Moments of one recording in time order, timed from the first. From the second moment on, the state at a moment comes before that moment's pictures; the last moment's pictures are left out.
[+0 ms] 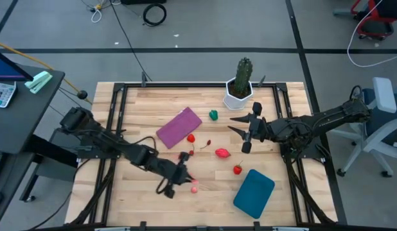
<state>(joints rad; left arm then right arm) -0.43 1.60 1.02 0.04 -0.15 0.09 0.28 0.99 0.80 -0.03 0.62 -0.10</state>
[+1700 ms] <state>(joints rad) -0.36 2.46 2.09 -0.26 -0.05 0.35 0.28 0.99 0.80 -0.10 0.62 -0.03</state>
